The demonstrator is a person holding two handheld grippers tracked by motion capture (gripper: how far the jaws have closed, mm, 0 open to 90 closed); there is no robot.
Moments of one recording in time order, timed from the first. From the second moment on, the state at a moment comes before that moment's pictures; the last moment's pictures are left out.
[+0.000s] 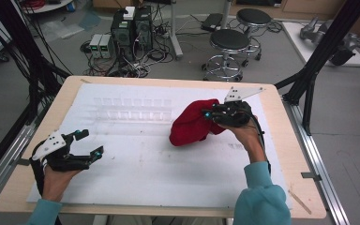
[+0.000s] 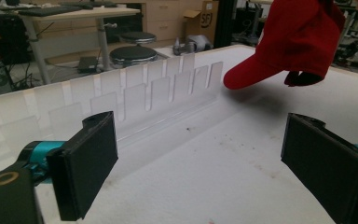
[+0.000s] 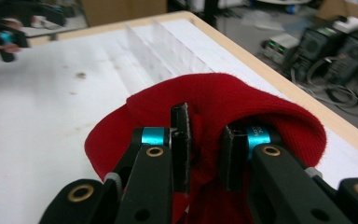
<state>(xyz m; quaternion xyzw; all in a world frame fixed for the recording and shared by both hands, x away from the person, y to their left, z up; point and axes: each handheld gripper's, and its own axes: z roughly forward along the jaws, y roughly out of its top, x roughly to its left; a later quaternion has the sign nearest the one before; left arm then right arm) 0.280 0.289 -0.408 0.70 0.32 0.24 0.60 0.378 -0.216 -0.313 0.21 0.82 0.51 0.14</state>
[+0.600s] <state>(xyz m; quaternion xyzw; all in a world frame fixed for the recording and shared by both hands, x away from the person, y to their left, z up) 0.299 0.270 -0.356 0.73 0.23 0.16 0.62 0.370 -0.188 -0.305 0.11 0.84 0.53 0.08</state>
